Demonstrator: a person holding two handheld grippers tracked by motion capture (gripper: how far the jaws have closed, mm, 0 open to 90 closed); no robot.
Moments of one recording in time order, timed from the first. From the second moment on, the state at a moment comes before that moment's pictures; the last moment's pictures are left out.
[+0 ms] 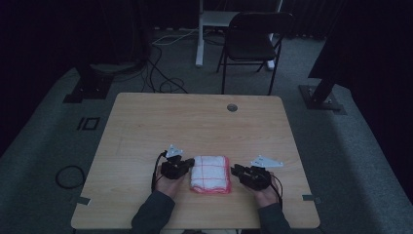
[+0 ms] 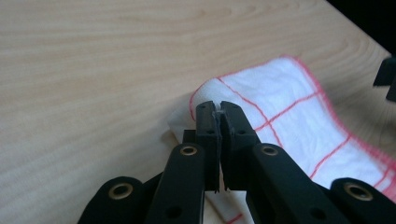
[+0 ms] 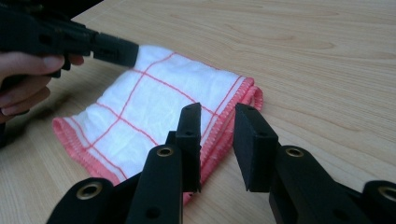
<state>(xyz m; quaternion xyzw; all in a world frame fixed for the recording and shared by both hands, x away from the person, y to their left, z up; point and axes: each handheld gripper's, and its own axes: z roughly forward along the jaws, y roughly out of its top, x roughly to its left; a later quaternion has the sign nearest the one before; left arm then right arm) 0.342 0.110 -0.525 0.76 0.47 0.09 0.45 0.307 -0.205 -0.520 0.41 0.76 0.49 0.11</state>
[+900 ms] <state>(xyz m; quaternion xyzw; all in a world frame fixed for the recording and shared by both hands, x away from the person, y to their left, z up) 0.362 0.138 -0.528 0.73 0.50 0.12 0.45 0.308 -0.213 -0.525 0.42 0.76 0.48 0.11</state>
